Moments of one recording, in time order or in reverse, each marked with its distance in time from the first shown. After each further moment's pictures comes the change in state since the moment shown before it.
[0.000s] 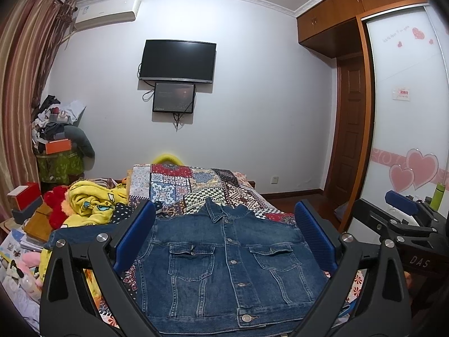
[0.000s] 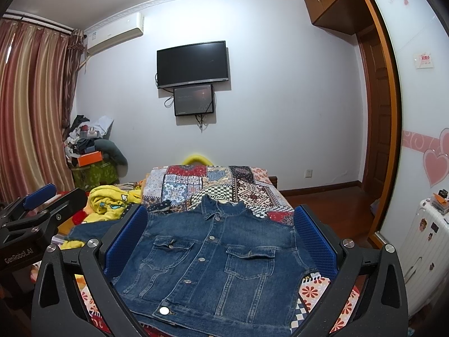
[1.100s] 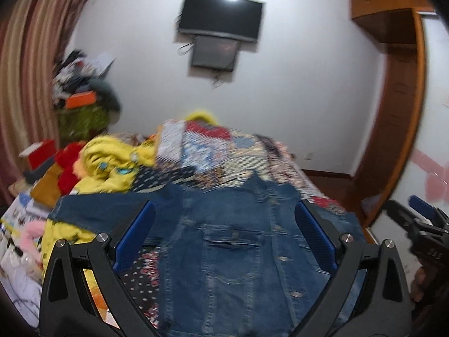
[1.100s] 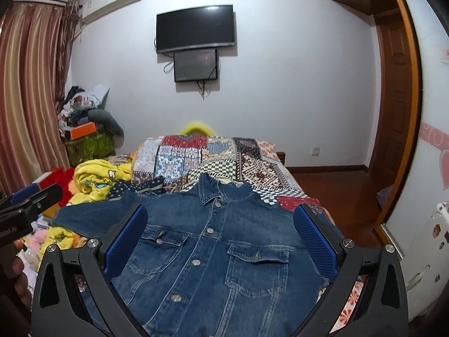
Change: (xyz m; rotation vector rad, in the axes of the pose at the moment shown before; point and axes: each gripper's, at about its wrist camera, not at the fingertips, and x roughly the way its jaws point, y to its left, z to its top) left arm 0.121 0.104 -0.015 -0.152 0.220 0.186; right arm 0.108 0.006 -0.004 -0.034 0.181 0.017
